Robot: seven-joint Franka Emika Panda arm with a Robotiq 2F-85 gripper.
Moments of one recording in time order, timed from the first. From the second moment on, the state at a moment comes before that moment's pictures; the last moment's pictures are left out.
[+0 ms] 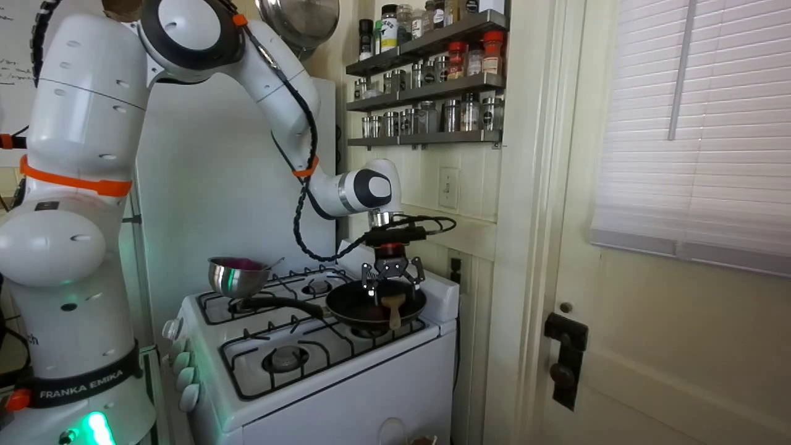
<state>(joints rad) -0.02 0.26 -0.03 -2.20 -0.44 2.37 -0.75</state>
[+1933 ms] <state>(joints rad) 0.00 0.31 -0.02 -2.16 -0.53 2.37 -0.67</state>
